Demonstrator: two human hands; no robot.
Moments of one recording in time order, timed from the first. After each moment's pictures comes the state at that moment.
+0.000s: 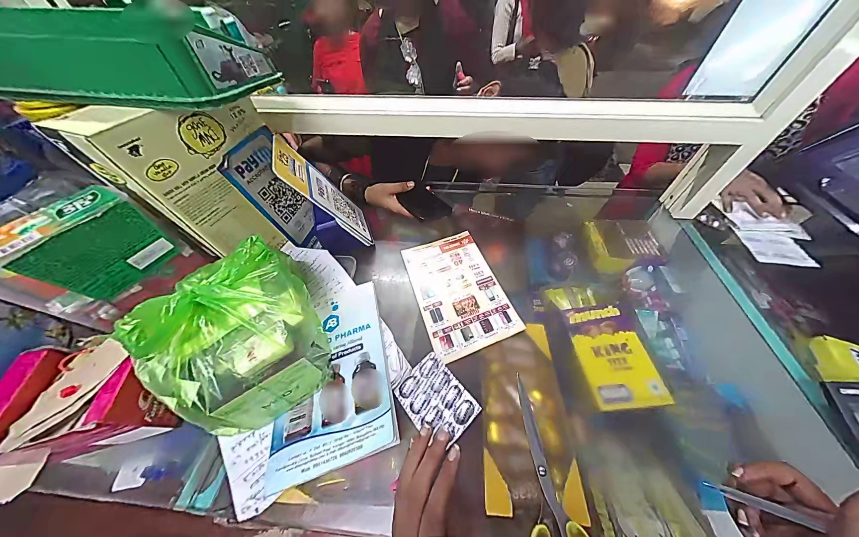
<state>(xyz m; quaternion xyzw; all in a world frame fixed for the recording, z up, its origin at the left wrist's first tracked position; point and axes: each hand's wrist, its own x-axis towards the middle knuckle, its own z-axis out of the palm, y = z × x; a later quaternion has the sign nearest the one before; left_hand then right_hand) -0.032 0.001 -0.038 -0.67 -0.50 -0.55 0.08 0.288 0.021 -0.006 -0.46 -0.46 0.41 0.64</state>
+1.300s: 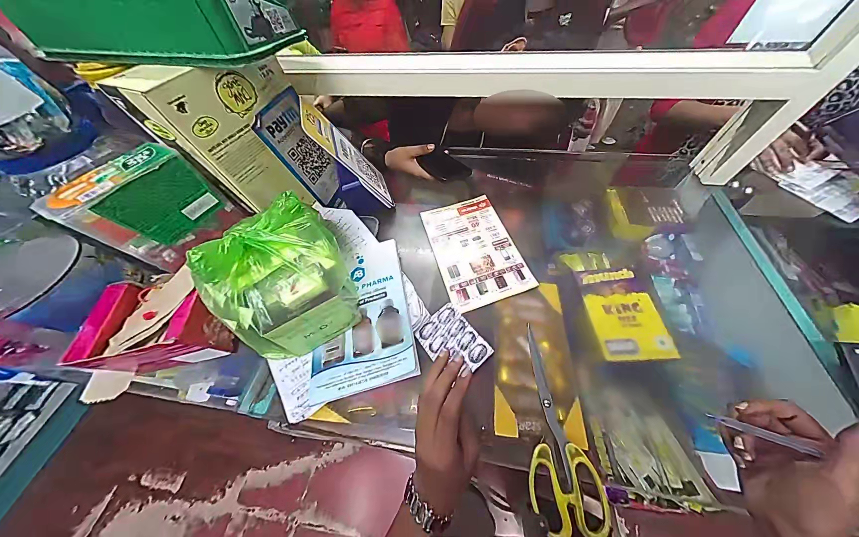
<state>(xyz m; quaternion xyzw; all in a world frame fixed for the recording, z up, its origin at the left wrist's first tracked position) -0.031 0.005 -0.043 -0.64 -0.50 -0.57 0.10 0.291 0.024 -0.007 -0.48 -0.43 0.39 0.66</state>
